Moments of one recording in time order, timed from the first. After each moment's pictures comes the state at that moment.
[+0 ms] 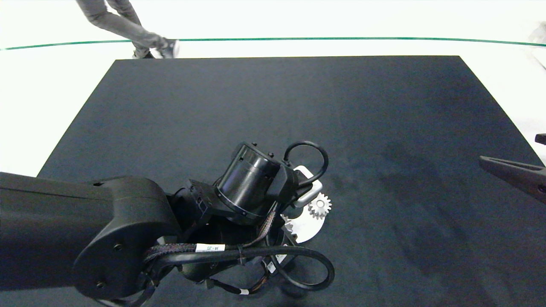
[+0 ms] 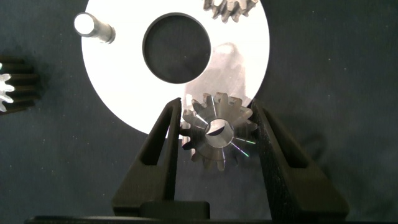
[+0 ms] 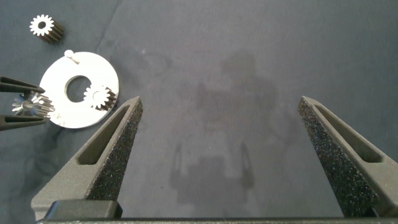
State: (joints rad) left arm -0.92 1.75 -1.13 0.08 0.25 0.23; right arm 0.48 1.02 -0.91 0.11 -0.23 -0.10
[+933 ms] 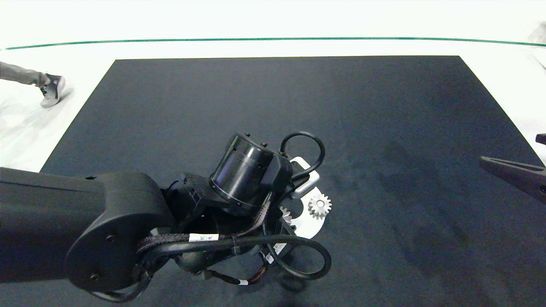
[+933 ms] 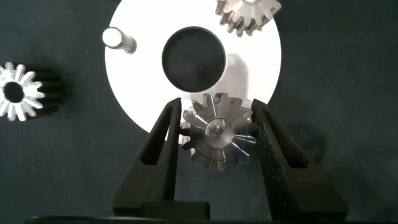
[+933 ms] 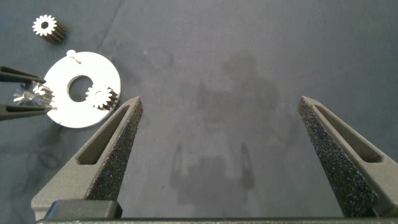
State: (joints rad) left arm -0.91 1.74 -1.14 0.06 0.25 0.25; right arm 0.48 1.01 -0.91 0.11 -0.23 -0.10
